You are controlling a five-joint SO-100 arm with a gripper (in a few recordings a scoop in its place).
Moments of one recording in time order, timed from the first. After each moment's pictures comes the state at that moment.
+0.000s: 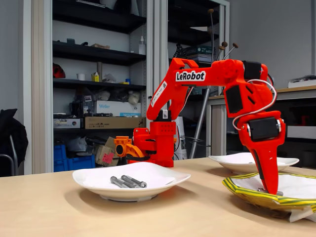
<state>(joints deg) -0.1 46.9 51.1 73.4 37.2</state>
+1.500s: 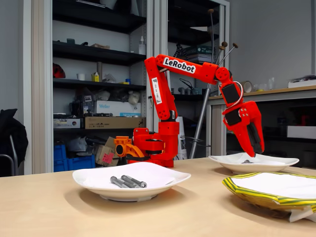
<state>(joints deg) -36.8 108.9 125.9 46.9 117.1</state>
